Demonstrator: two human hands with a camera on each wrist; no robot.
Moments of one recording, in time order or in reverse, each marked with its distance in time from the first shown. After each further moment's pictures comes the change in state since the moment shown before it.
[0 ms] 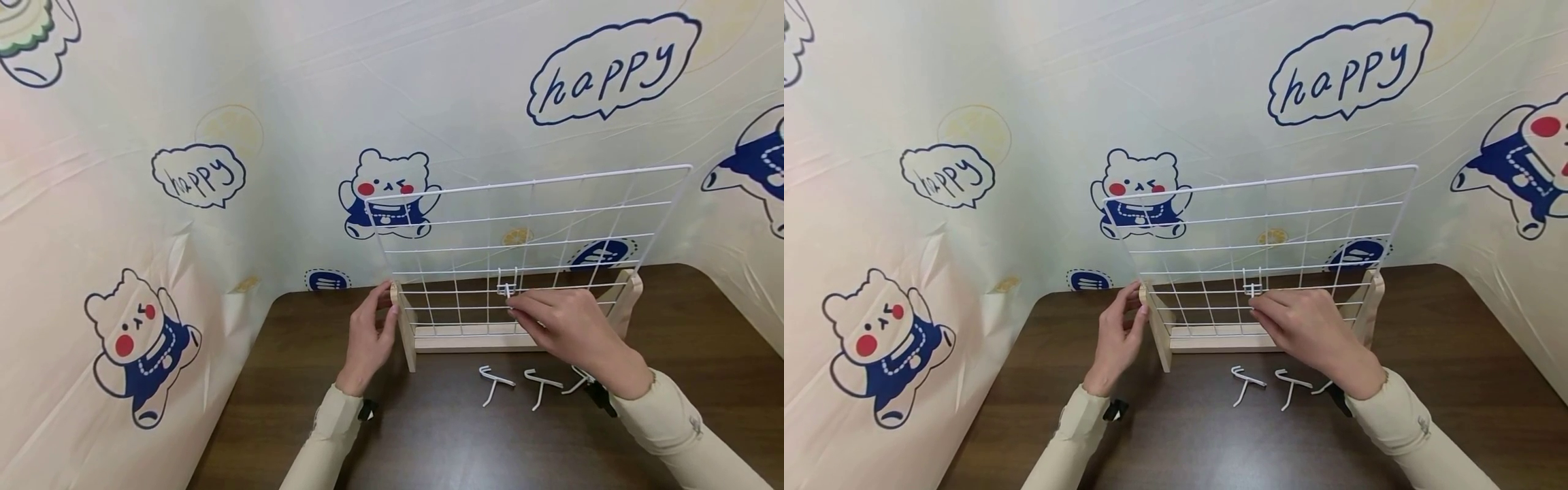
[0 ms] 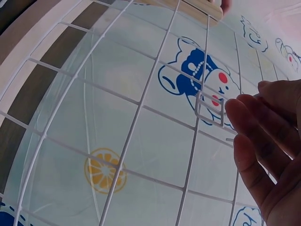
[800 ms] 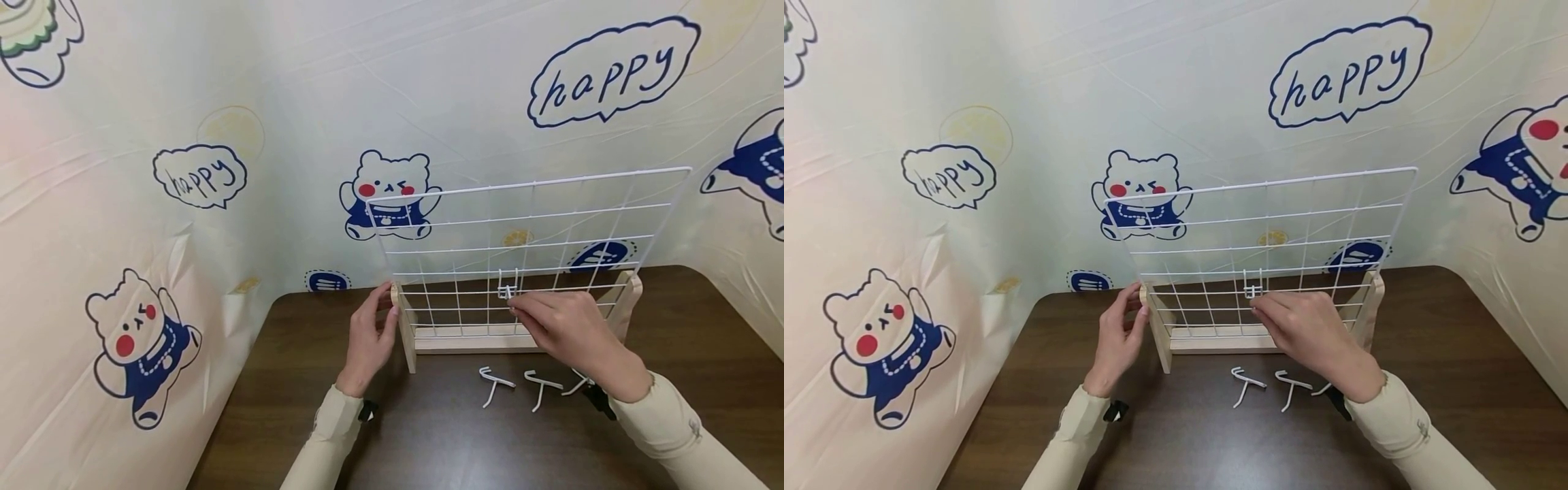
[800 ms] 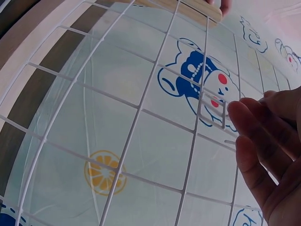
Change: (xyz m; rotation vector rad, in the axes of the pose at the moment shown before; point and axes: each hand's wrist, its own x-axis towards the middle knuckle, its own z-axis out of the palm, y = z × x) left_hand 0.000 0.000 0.000 0.005 0.004 0.002; right_hand 0.000 -0.004 0.001 -0.012 0.027 0.014
